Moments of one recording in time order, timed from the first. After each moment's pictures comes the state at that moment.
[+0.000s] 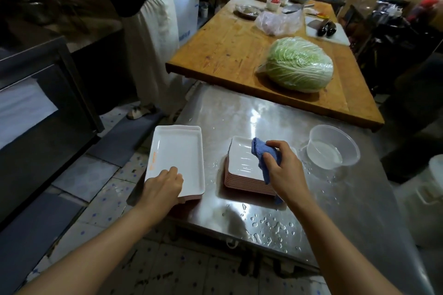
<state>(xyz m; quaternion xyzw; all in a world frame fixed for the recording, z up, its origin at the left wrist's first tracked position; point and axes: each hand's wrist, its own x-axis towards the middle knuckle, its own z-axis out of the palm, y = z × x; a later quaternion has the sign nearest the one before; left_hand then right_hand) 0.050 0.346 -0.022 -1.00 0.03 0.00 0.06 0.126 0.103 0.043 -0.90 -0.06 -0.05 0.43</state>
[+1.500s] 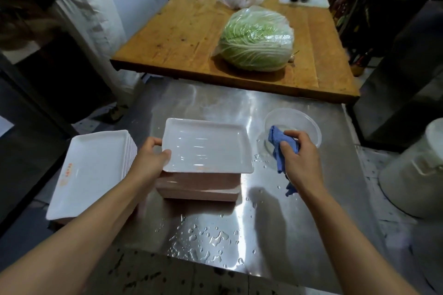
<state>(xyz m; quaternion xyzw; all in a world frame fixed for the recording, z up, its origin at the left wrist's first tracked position) 0.181 0.204 -0.002 -0.74 -0.28 -0.01 -0.61 0.222 -0.087 0.011 -0.85 0.04 -0.08 0.51</state>
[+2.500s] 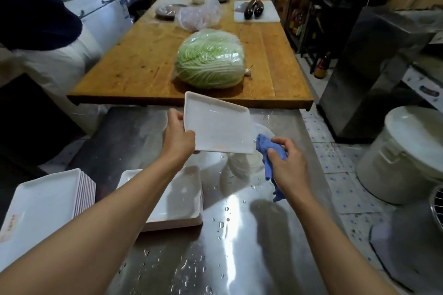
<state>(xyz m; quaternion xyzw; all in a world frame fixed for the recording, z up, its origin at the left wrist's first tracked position) 0.279 0.058 0.057 -0.83 -0.15 -0.08 -0.53 0.236 -0.160 0.019 -0.84 0.11 -0.09 0.53</state>
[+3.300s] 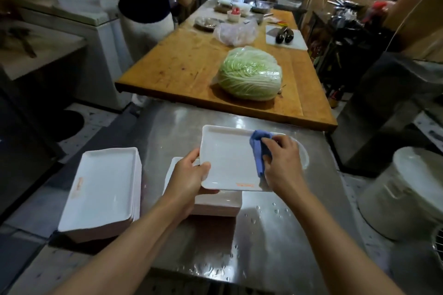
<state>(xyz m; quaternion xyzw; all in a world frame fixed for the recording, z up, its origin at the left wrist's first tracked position) 0.147 0.149 0.063 -0.65 -0.15 0.02 -0.75 0.202 -0.038 0.071 -0.95 -0.05 -0.11 0.29</state>
